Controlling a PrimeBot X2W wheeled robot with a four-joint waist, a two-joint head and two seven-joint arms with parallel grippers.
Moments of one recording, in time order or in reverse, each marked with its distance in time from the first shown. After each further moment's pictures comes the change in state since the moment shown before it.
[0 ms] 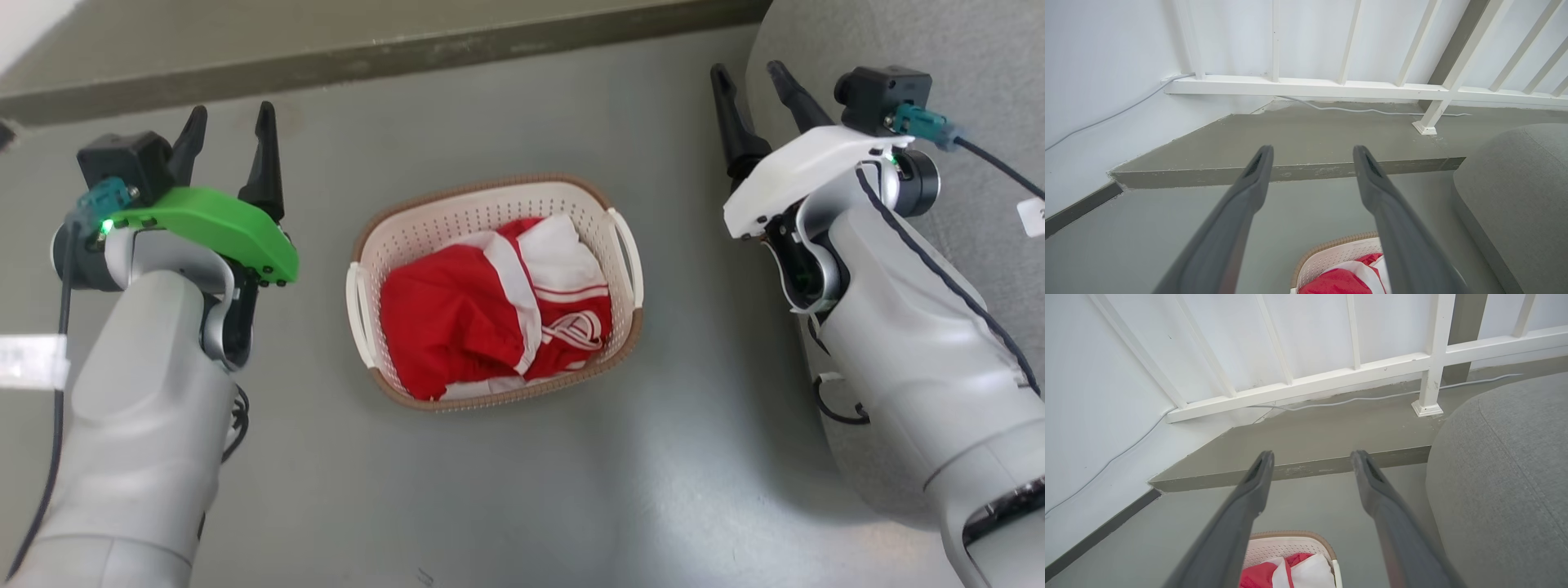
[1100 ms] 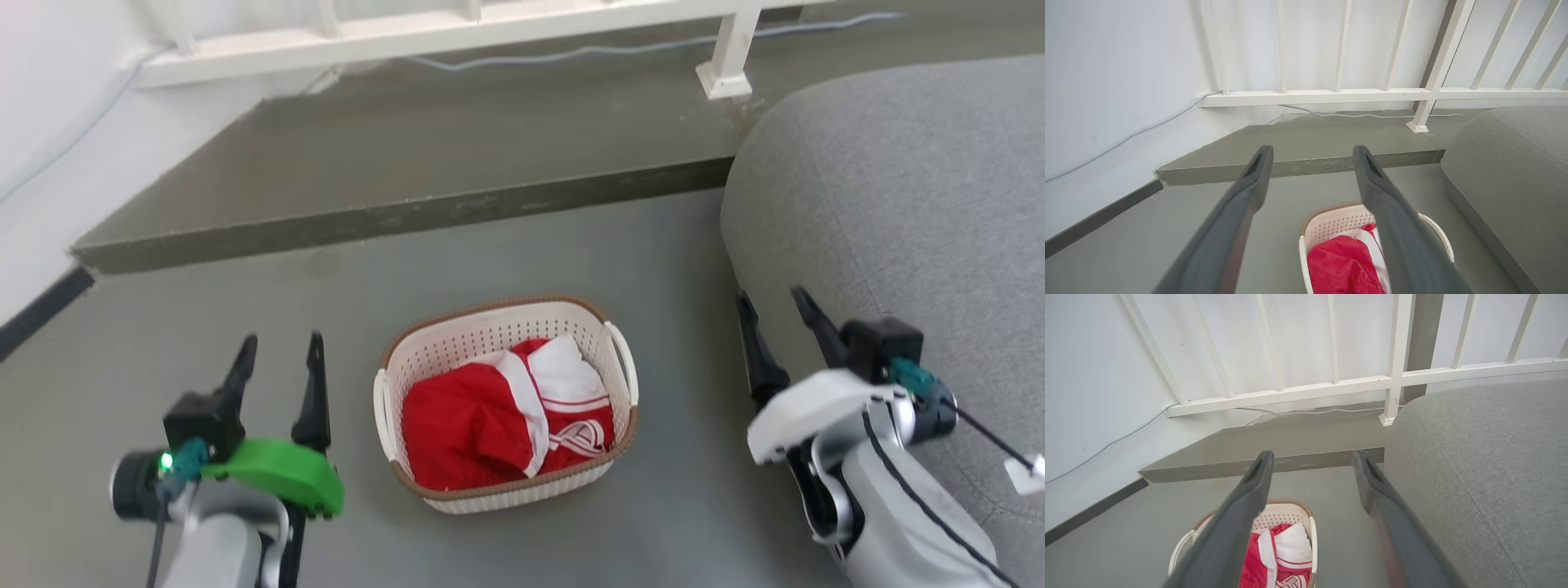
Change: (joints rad) left arm 0.595 -0.017 0.083 -0.463 0.181 0.106 0.000; right arm 0.582 -0.024 -0.166 -0.399 -0.262 -0.103 0.000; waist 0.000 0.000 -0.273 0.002
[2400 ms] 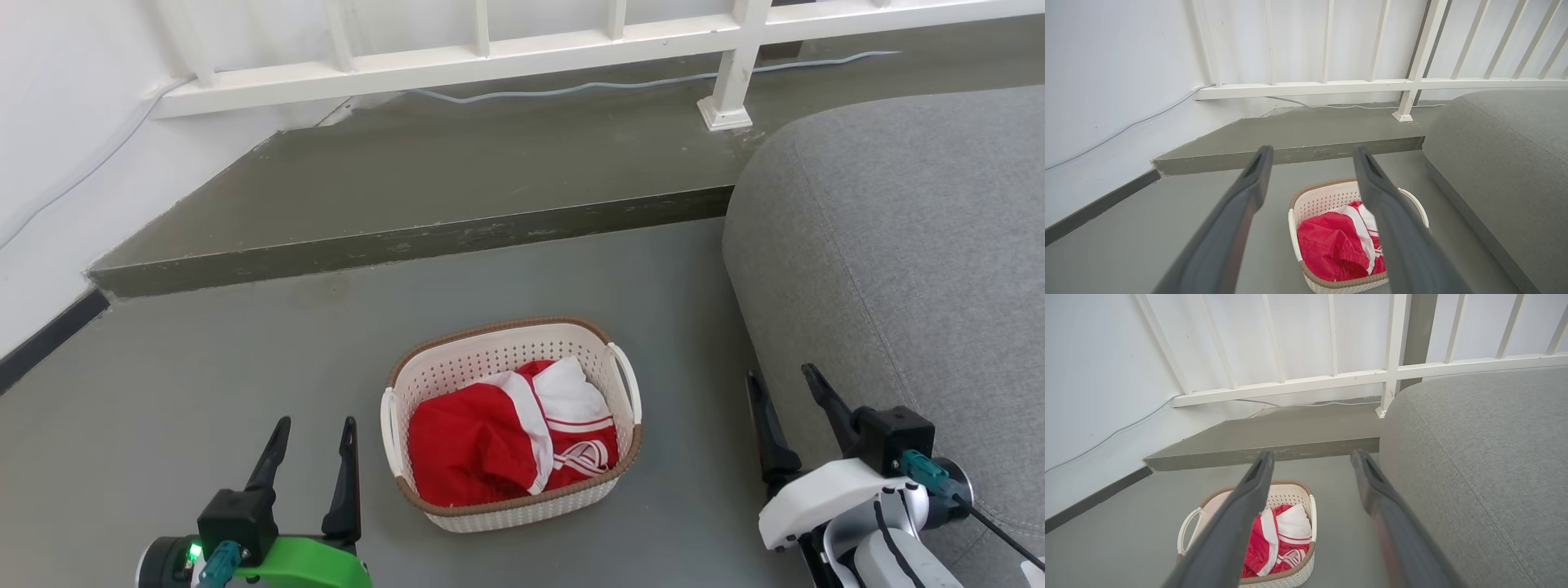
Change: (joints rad) left arm 0.254 -0.016 -0.020 -0.204 0.064 0.023 0.000; right arm 0.246 0.009 -0.059 -0.174 -0.085 -0.008 0.000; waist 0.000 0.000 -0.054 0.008
